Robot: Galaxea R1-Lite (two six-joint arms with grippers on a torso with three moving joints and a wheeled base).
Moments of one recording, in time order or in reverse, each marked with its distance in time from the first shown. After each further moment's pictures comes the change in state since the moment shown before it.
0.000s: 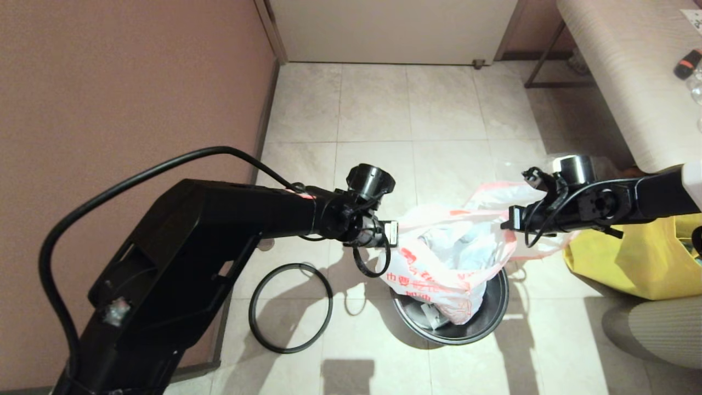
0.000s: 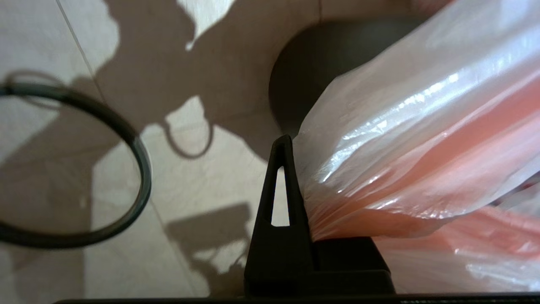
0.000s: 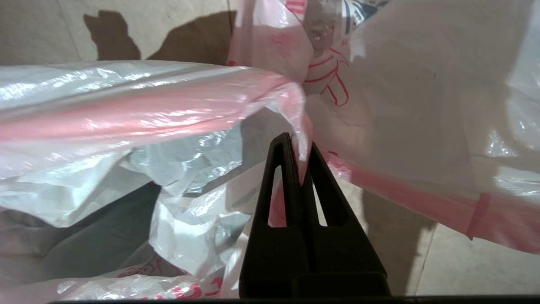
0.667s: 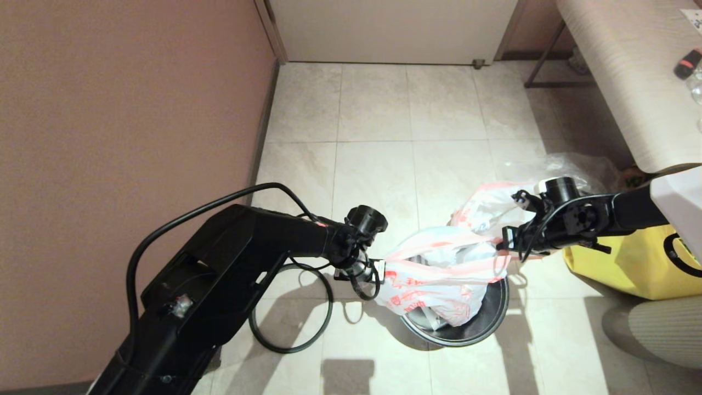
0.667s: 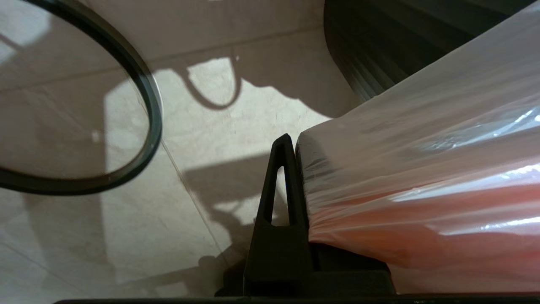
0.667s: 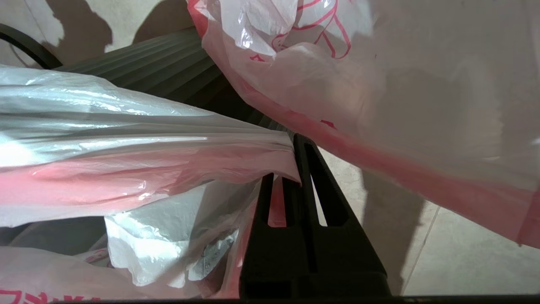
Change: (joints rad) left arm 0.041 0.144 0.027 0.074 -0.026 -0.001; right arm -0.004 0.097 -0.017 0.056 -0.002 -0.036
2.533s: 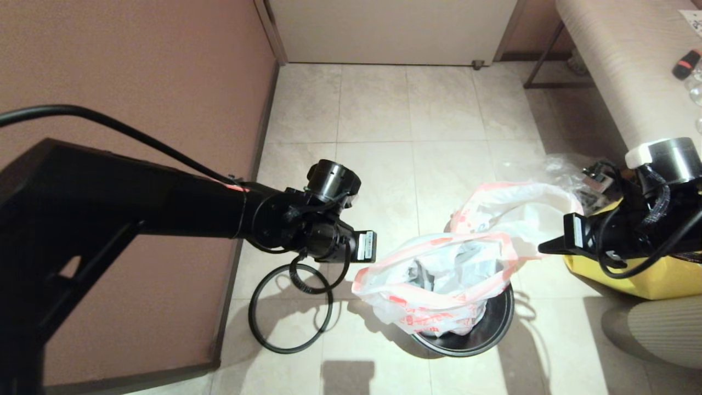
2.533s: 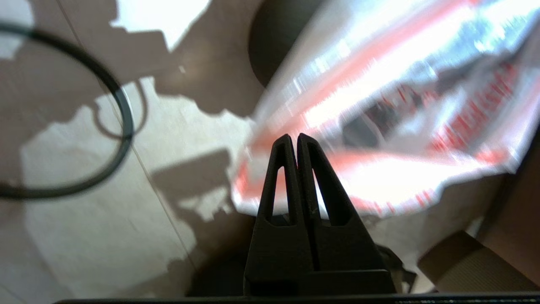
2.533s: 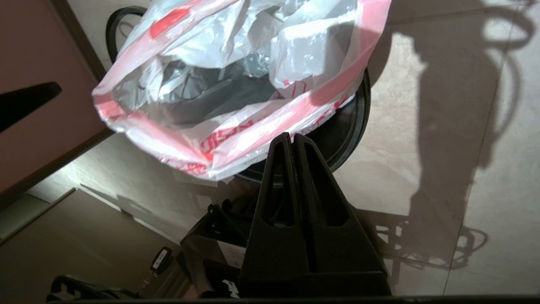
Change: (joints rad) left arm -0.008 -0.445 0.396 -0.174 -0.146 0.000; right arm 0.054 -0.625 0.450 0.117 0.065 0.197
